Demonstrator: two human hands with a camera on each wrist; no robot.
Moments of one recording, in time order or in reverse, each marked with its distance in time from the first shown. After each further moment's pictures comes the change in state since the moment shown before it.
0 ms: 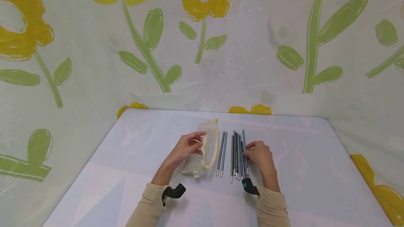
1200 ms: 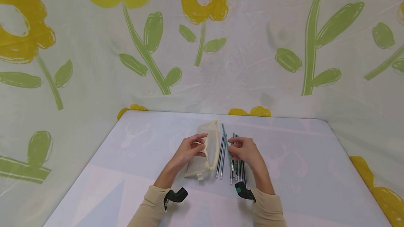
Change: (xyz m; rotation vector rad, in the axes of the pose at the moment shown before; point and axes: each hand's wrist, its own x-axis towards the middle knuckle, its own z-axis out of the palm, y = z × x) left_hand 0.002 -0.005 0.011 -0.006 0.026 0.029; right_hand -0.009 -0.030 0.015 0.301 -0.075 -0.250
